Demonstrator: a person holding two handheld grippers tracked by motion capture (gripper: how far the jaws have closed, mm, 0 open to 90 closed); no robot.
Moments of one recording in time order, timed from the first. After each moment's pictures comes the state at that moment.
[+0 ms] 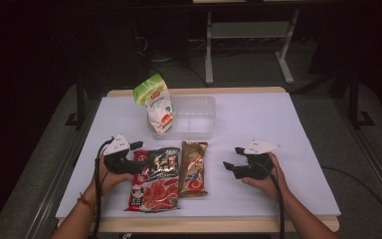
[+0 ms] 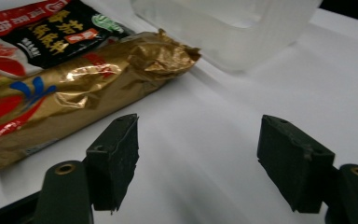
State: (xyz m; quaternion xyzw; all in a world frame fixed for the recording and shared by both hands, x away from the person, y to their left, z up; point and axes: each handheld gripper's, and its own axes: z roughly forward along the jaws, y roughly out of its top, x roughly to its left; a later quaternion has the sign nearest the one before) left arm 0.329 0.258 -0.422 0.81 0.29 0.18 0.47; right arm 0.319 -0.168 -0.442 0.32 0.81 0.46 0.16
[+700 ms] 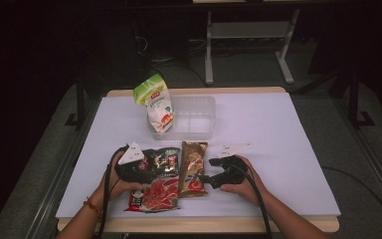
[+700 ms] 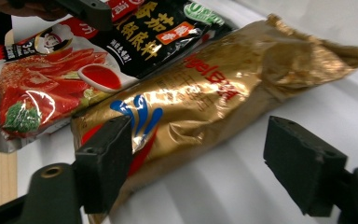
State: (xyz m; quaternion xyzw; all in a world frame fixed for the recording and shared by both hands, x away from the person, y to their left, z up) left arm 0.314 0.227 -0.427 0.85 0.24 0.17 0.44; right arm 0.317 -0.101 -0.445 0.29 0.84 0.46 0.03
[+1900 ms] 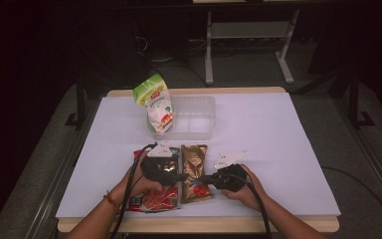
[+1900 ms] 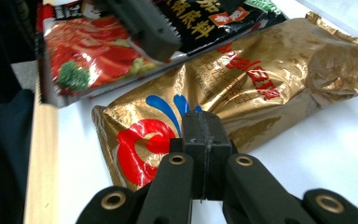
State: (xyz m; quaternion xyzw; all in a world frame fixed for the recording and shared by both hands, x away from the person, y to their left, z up) left arm 0.324 0.159 -0.423 0.87 0.24 0.05 0.42; right arm 0.297 -0.098 -0.443 0.21 0.87 0.45 0.02
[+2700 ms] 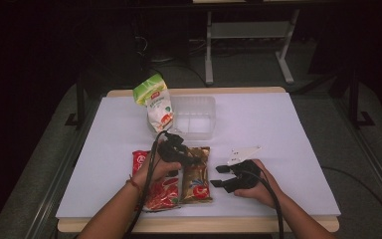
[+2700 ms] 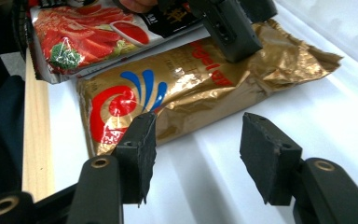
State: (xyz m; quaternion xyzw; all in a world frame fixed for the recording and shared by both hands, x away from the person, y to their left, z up) left arm 0.383 0.121 -0.440 0.85 0.37 0.02 0.38; right arm 0.300 -0.130 -0.429 0.22 0.88 0.43 0.04
